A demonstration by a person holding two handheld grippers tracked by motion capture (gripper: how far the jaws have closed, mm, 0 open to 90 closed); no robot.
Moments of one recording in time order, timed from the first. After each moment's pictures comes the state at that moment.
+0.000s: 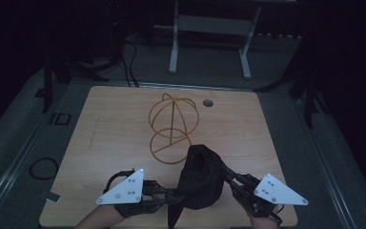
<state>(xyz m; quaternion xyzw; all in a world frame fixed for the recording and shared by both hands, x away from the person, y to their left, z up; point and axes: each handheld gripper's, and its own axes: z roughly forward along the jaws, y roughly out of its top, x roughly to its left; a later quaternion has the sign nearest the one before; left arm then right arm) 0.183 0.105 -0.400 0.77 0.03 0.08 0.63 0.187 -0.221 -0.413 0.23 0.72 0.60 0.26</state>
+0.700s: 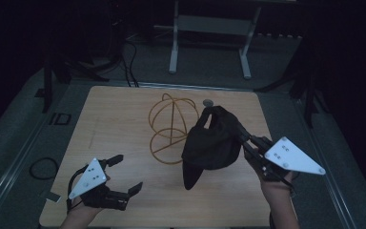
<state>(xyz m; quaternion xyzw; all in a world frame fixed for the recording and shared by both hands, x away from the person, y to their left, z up) 0.189 0.196 -0.454 0.74 0.31 0.26 0.54 0.231 -0.225 -0.339 0.21 0.70 0.57 0.38</state>
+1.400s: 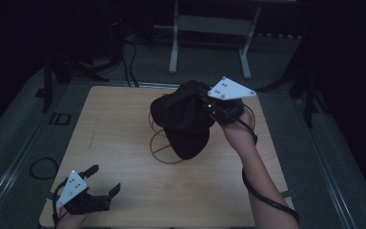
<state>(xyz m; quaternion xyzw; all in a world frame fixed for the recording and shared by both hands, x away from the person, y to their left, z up) 0.185 0.240 -0.516 0.71 0.39 0.27 0.52 0.343 -0.132 -0.302 0.20 0.78 0.48 0.35</state>
